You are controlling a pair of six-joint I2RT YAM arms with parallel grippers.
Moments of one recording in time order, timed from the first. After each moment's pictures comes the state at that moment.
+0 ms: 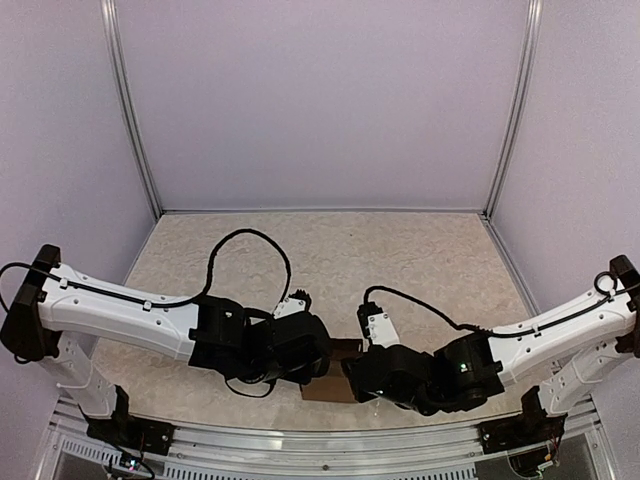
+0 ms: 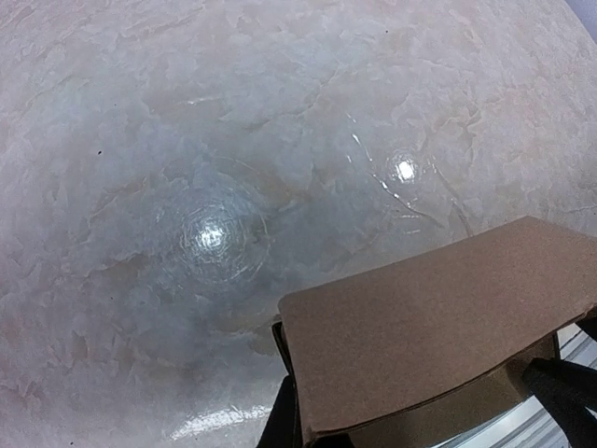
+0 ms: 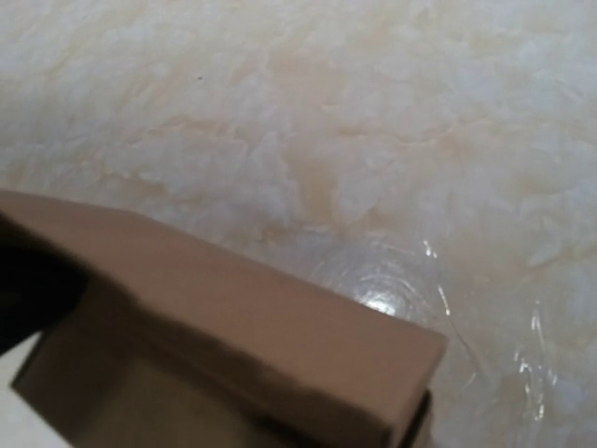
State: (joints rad) left arm -1.39 1.64 1.16 -0.65 -0.51 -0.98; right arm 1.51 1.47 0.85 -0.23 0.69 0.94
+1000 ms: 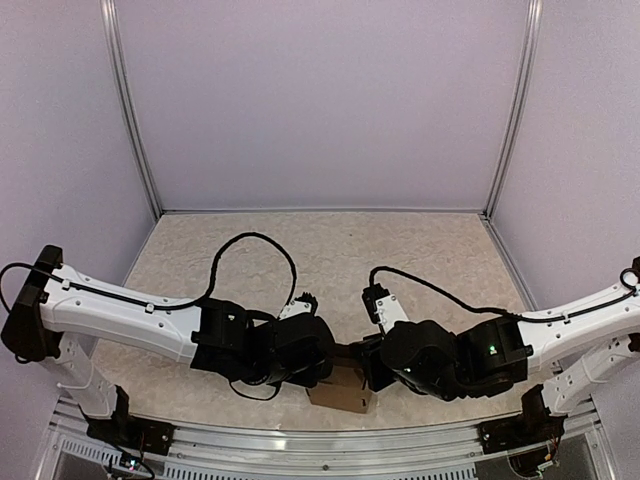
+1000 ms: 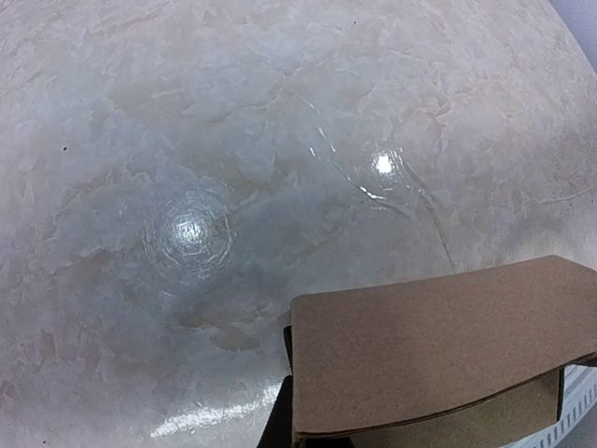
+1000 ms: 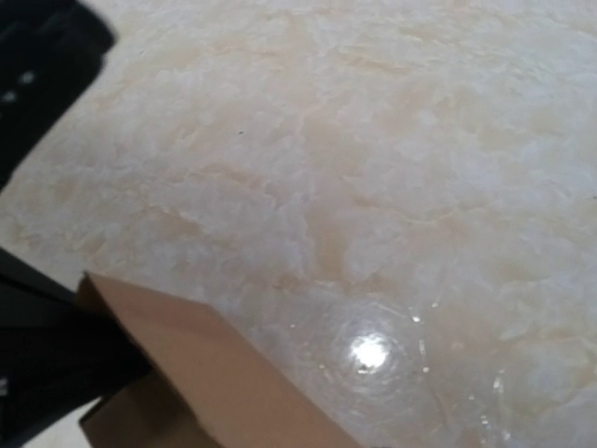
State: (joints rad) left arm -1.40 1.65 1.16 -0.59 -0.47 -0.98; right arm 1.48 1.31 0.85 -0.25 0.66 0.73
